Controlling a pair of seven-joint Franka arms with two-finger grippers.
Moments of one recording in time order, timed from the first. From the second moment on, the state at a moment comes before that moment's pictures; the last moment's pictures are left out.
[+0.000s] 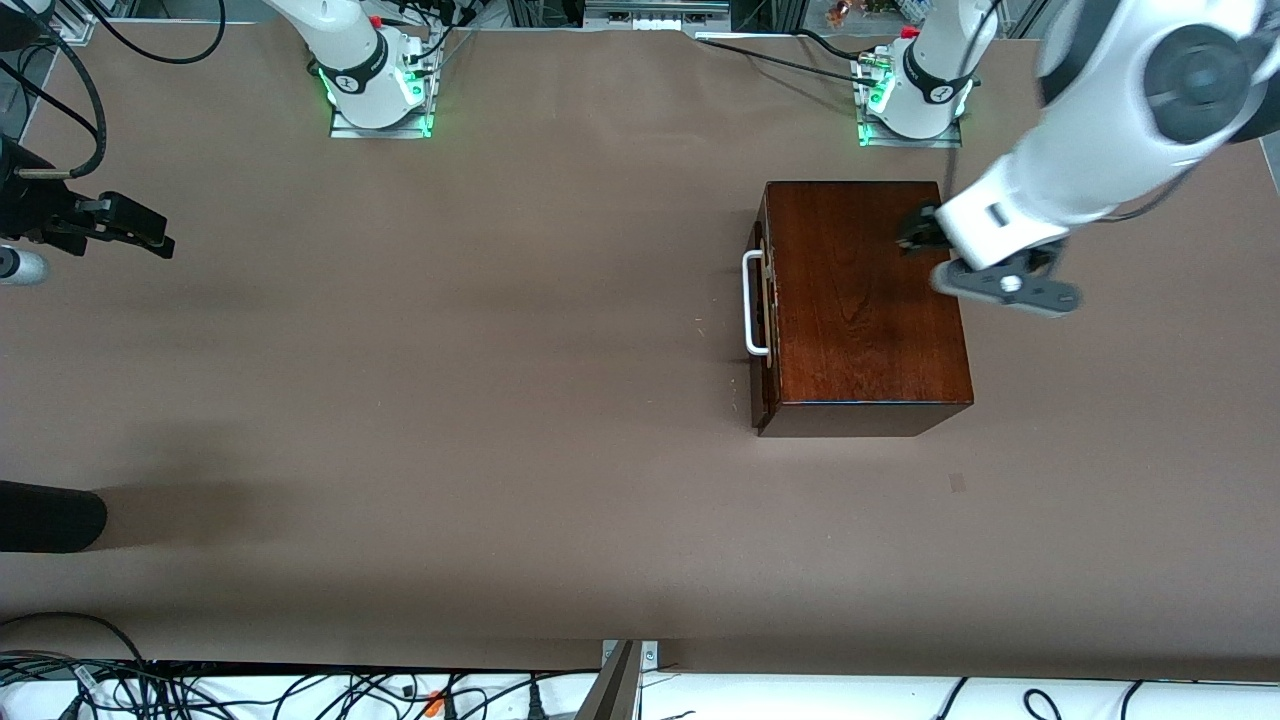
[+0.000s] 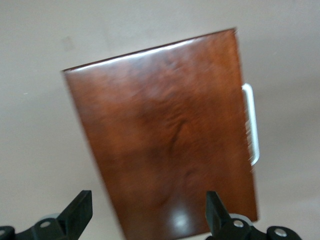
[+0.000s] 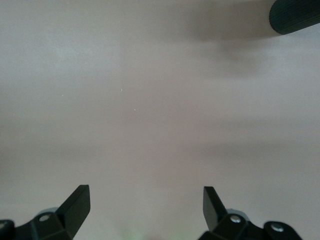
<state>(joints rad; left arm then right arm) -0.08 0.14 -0.27 -1.62 -0.03 1.60 -0.16 0.11 0.06 -0.13 -1.55 -0.01 1.53 0.00</state>
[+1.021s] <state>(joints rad) -0.54 0.48 -0.30 -1.48 0.30 1.69 -0.82 0.11 0.06 -0.13 -1.55 -0.01 1.54 0.00</state>
